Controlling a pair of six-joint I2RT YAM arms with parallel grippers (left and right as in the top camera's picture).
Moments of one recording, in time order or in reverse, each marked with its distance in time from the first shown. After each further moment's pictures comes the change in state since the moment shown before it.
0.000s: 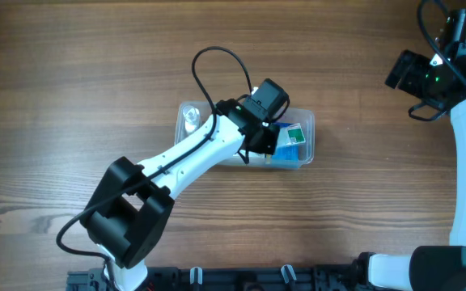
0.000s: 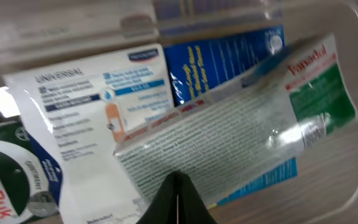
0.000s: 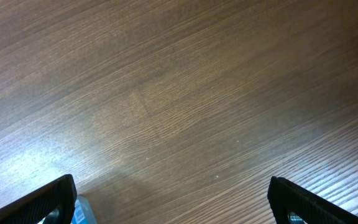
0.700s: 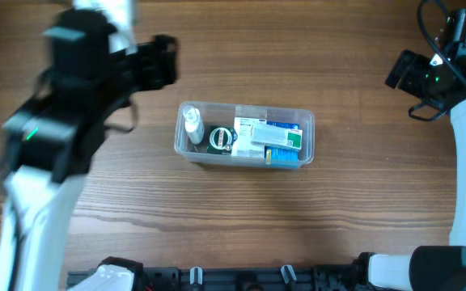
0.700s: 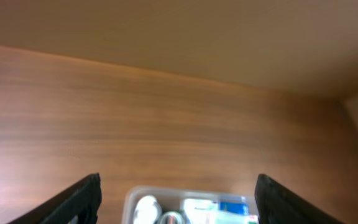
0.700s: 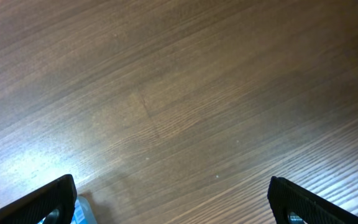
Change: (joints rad) left arm 0.512 -0.600 0.290 -0.220 -0.014 0.094; right arm 0.000 0.000 0.000 0.001 0.000 0.000
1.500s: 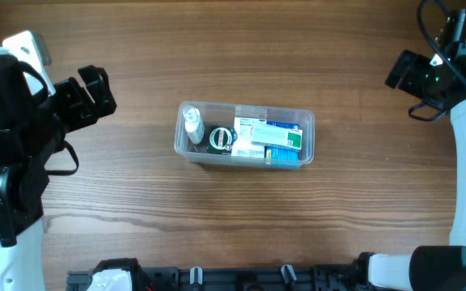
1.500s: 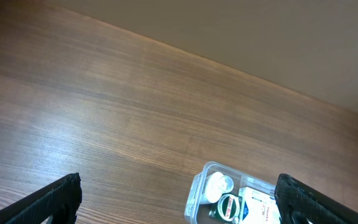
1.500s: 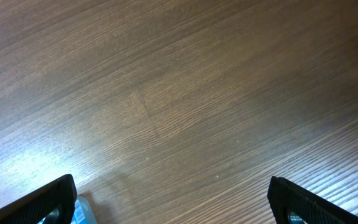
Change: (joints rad) left arm 0.267 -0.138 0.001 -0.227 -0.026 0.056; right arm 0.000 0.000 0.000 -0.001 0.000 0.000
